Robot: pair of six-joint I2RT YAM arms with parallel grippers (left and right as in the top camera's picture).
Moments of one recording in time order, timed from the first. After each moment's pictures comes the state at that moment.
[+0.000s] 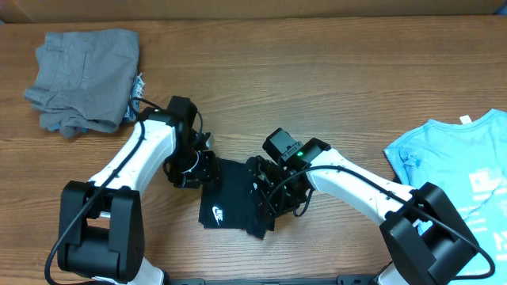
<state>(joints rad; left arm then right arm) -0.18 1.75 1.12 -1.10 0.35 -0.12 0.70 1.74 1.05 -0.86 -0.58 0.18</state>
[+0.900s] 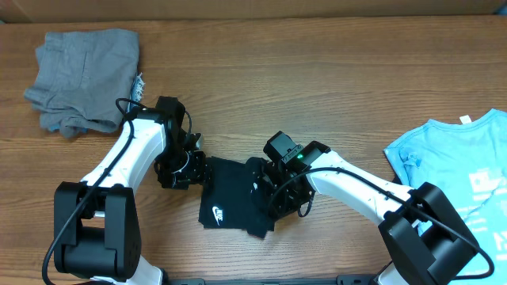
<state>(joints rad) -0.12 1.75 1.12 -1.14 0.31 -0.07 0.70 1.74 1.02 -0.85 -0.44 0.17</state>
